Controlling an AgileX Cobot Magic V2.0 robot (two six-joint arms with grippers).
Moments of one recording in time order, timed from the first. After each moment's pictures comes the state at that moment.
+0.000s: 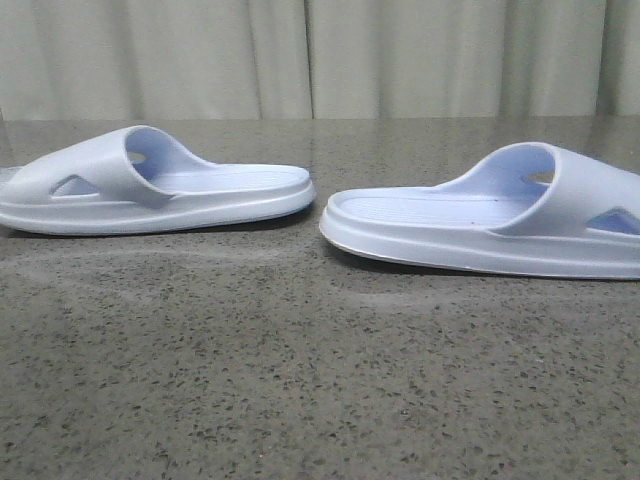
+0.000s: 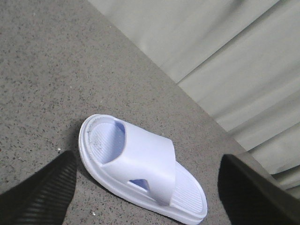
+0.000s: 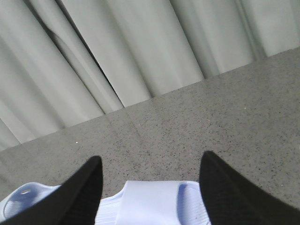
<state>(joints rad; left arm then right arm) -0.09 0.55 -0.40 -0.86 0.26 0.03 0.05 0.18 -0.47 0.23 0.43 0.17</state>
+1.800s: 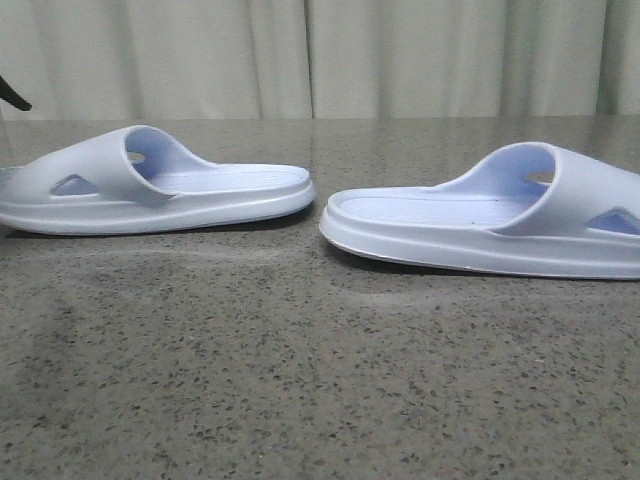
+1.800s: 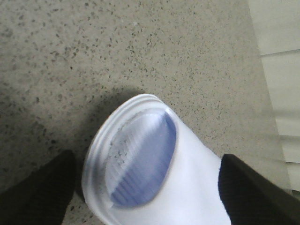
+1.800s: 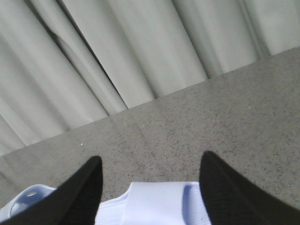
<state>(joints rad) -0.09 1.25 -0.66 -1.17 0.32 0.05 0.05 0.18 -0.47 0.26 0.43 0.17</state>
